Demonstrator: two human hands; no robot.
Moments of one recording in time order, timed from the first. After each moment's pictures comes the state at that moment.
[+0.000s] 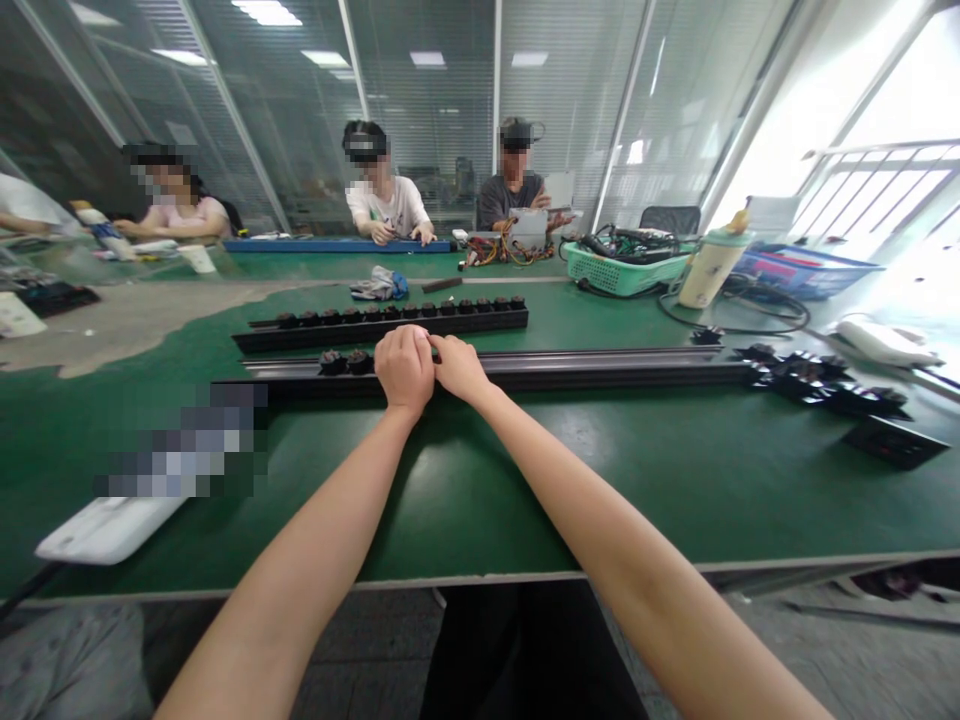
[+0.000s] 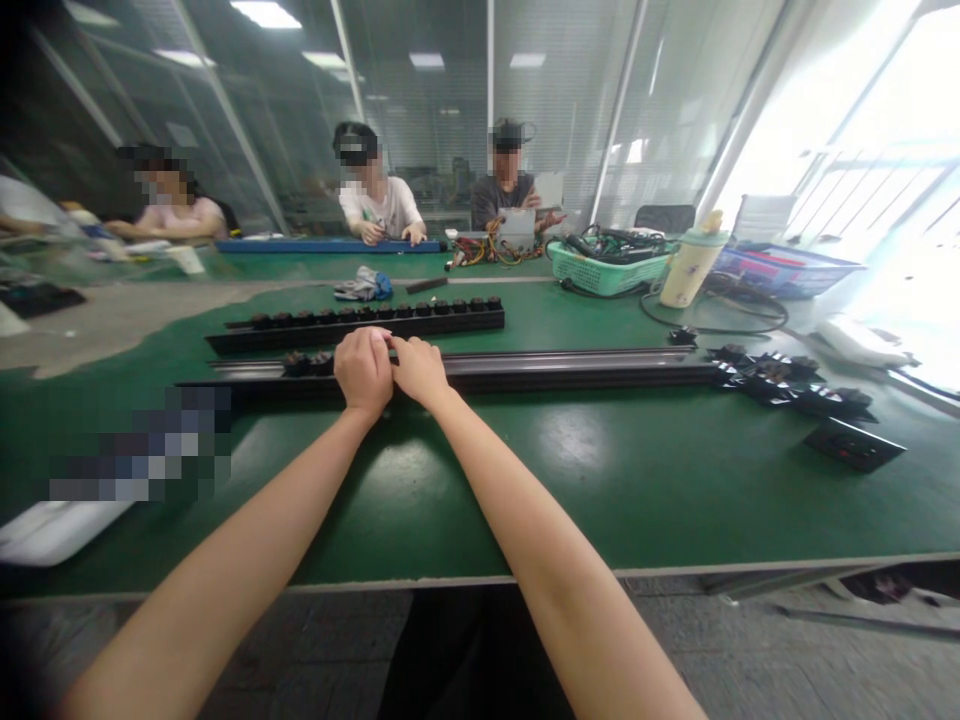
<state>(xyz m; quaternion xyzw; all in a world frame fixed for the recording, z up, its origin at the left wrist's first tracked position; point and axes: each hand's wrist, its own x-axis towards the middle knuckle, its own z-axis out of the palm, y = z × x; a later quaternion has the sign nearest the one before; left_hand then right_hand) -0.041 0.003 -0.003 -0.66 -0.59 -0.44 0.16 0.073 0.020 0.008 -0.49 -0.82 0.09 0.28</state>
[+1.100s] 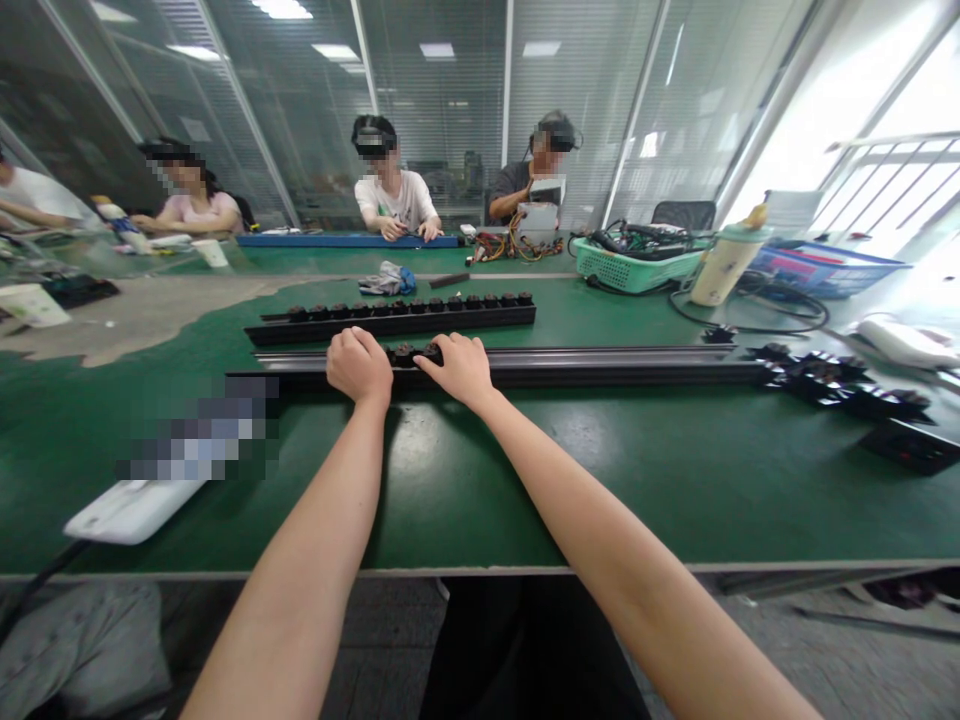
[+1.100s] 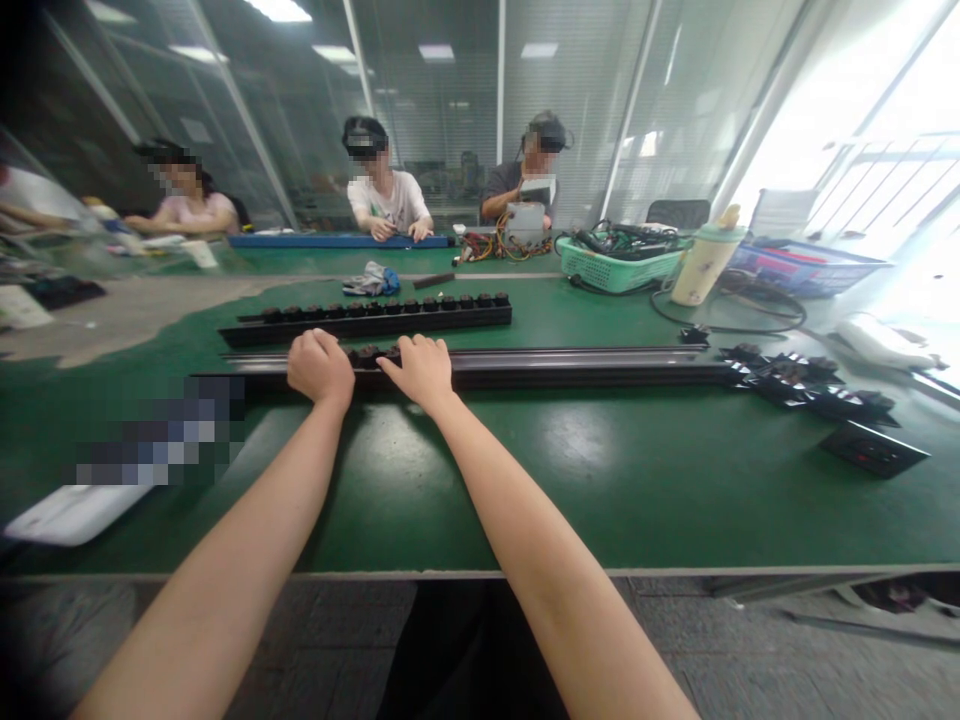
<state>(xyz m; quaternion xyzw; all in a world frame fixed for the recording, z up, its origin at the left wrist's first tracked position) -0.097 0.015 -0.005 -0.43 -0.76 -0.46 0.18 0.064 0.003 0.001 -0.52 -0.80 -0.01 0.29</state>
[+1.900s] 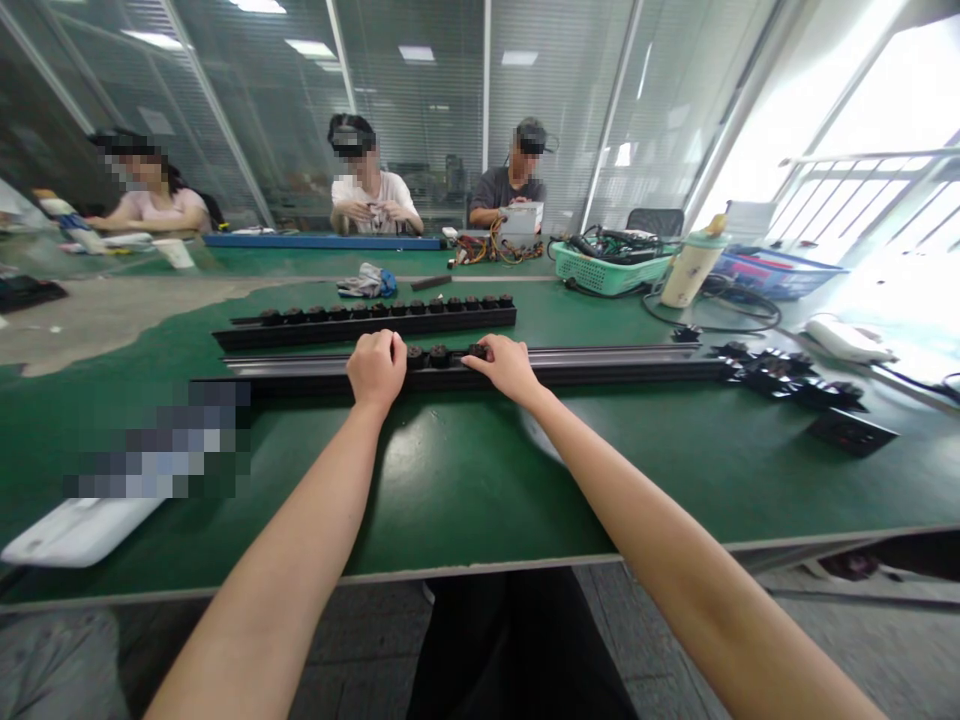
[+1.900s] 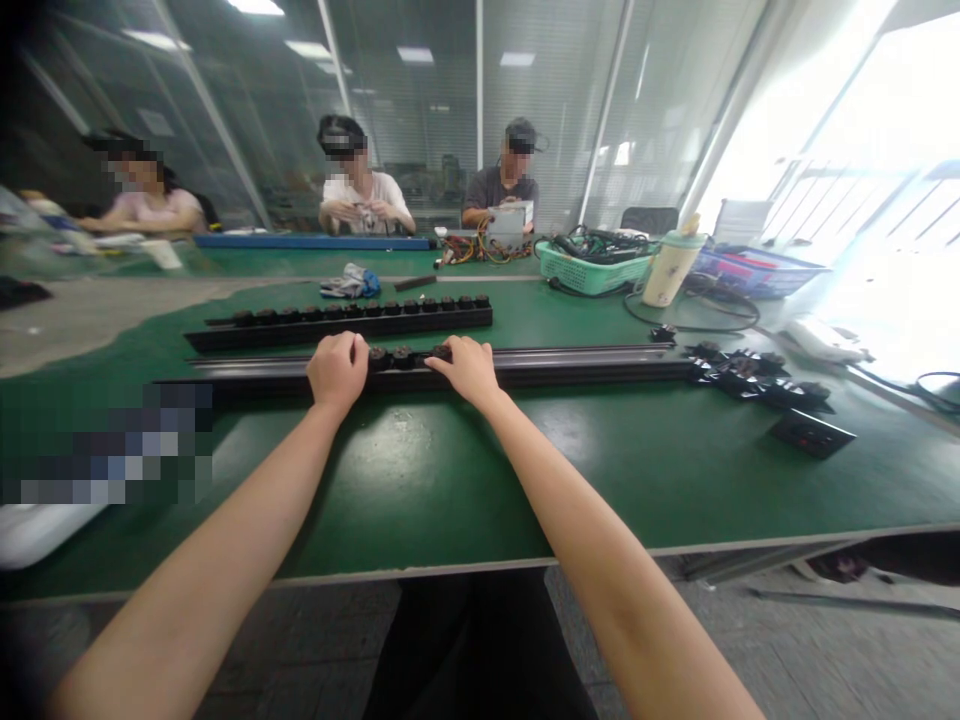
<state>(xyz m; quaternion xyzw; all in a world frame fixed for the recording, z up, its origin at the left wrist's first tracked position) -0.070 0.018 -0.011 -0.65 -0.65 -0.35 0.20 0.162 0.007 0.000 -0.57 -0.76 0.05 0.30</state>
